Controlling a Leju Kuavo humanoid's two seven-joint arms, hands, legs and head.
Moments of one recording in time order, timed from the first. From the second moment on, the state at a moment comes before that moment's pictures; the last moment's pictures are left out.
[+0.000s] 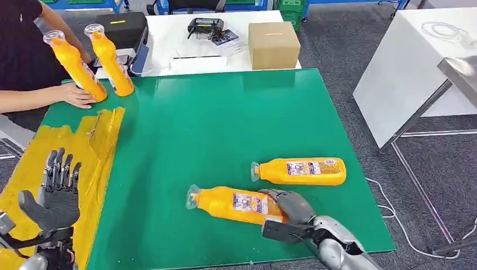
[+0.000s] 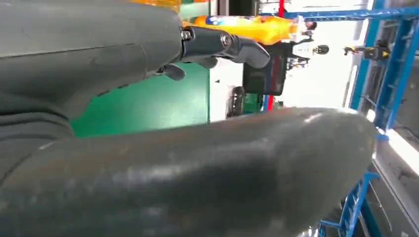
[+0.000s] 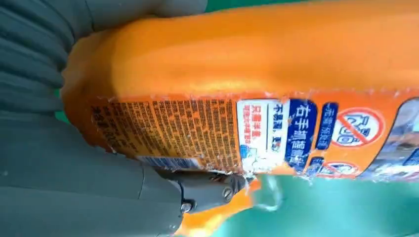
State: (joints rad) left arm 0.04 -0.12 0.43 -1.54 0.15 -0.48 -0.48; right arm -0.13 -0.32 0.62 -1.30 0.57 0.08 -0.12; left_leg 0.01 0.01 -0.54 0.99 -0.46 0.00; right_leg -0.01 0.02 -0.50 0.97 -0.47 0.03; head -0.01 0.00
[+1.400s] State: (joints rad) left arm 0.03 -0.22 -0.03 -1.63 0.24 -0.39 -0.39; right arm -0.41 0.27 0.69 -1.07 0.39 0.02 -0.16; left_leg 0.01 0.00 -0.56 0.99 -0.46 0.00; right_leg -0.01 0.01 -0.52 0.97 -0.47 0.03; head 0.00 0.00
